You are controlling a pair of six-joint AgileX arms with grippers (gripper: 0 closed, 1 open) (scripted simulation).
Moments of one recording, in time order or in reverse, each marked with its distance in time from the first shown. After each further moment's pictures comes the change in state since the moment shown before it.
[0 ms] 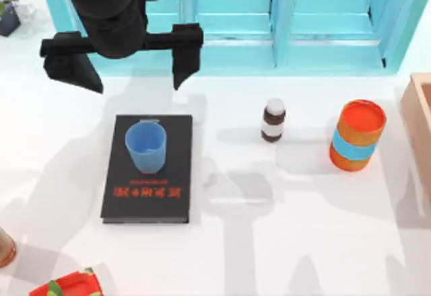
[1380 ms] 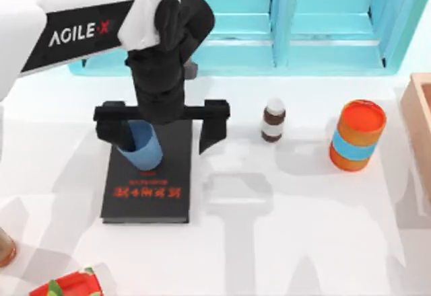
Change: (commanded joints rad) left arm -0.055 0.244 -0.145 0.214 0.000 -0.061; right arm 0.000 0.000 0.000 0.000 0.000 0.000
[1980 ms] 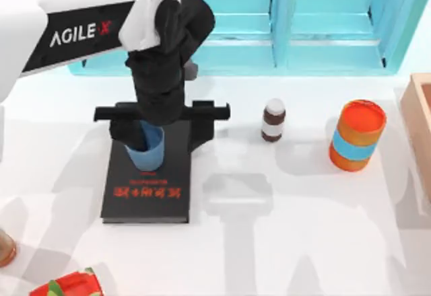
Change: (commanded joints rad) left arm 0.000 0.000 -0.001 0.001 0.000 0.000; right arm 0.000 0.000 0.000 0.000 0.000 0.000
